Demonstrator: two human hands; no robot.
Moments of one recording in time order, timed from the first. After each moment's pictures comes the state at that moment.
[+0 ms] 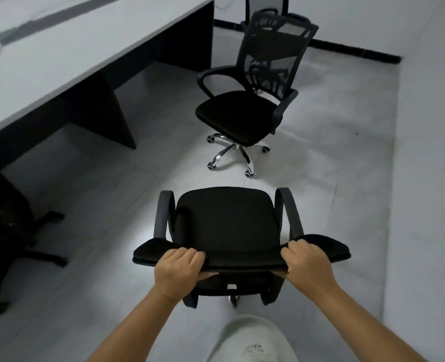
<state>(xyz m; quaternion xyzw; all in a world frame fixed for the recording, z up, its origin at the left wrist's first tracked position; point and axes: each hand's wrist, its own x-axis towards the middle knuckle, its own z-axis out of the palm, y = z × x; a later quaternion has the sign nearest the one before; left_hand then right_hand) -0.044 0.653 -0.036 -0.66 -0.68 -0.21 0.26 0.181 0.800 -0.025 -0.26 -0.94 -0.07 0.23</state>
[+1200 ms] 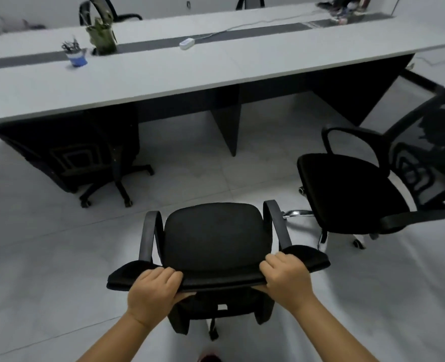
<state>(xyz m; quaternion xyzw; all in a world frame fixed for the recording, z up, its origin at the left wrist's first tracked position) -0.021 0.779 -0.032 -0.37 -0.88 -0.05 0.30 0.023 1.048 -0.033 0.14 -0.95 0.02 0.27</state>
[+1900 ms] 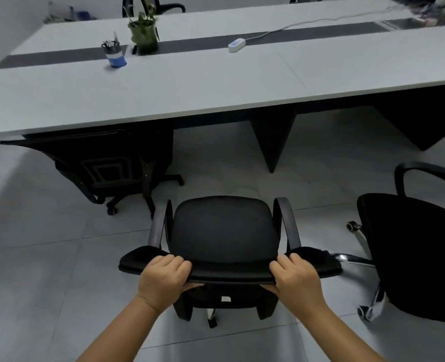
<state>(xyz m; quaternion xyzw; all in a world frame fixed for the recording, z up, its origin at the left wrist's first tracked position) -0.270 0.719 -0.028 -0.33 -0.89 -0.02 0.31 -0.231 0.989 -0.035 0.17 -0.96 0.04 0.24</state>
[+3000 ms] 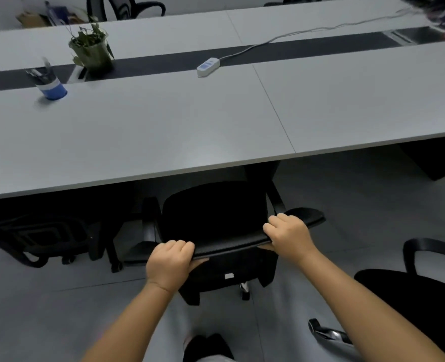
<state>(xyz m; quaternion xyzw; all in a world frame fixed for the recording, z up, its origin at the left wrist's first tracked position) -0.626 0.931 -0.025 -0.22 -0.93 0.00 0.28 -0.655 1.197 -0.029 0.26 -0.92 0.04 0.28</state>
